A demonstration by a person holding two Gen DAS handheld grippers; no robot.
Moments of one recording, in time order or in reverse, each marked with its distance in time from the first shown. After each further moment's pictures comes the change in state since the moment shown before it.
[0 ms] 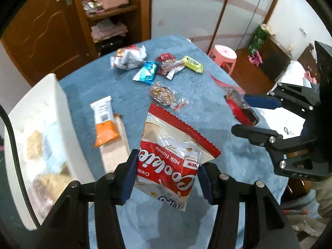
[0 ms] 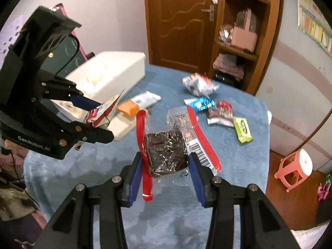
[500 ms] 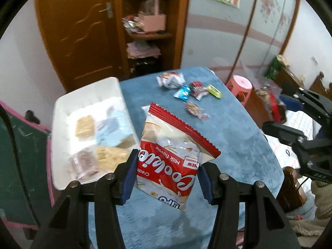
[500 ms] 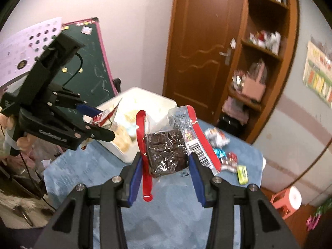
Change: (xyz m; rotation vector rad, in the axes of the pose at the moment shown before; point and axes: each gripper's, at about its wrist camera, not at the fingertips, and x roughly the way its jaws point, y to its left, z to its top) left arm -0.140 0.046 -0.069 -0.139 -0.182 0.117; right arm -0.102 0.097 0.048 -0.169 -0.210 -0.004
